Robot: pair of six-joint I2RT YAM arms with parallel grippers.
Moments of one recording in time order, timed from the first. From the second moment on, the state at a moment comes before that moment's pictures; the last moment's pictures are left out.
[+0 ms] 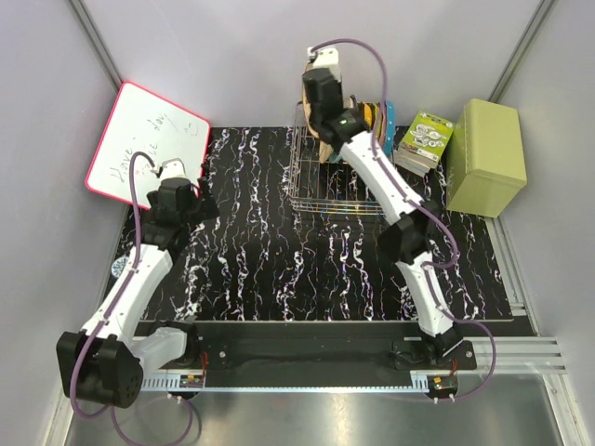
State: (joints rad) left arm -0.17 1.08 0.86 -0.38 -0.31 -0.32; right arm 0.58 2.31 2.63 -0.63 0.63 0.09
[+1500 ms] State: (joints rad) left arm -0.16 0.90 0.67 -0.23 -0.30 -0.33; right arm 0.67 2.61 2.57 -0.02 1.11 -0.34
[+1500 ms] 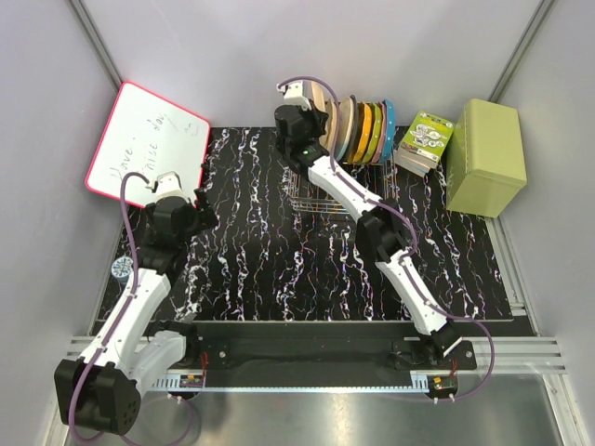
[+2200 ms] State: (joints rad) left arm -0.16 0.90 0.66 -0.22 -0.26 -0.34; right arm 0.66 2.66 2.58 0.03 1.08 -0.34
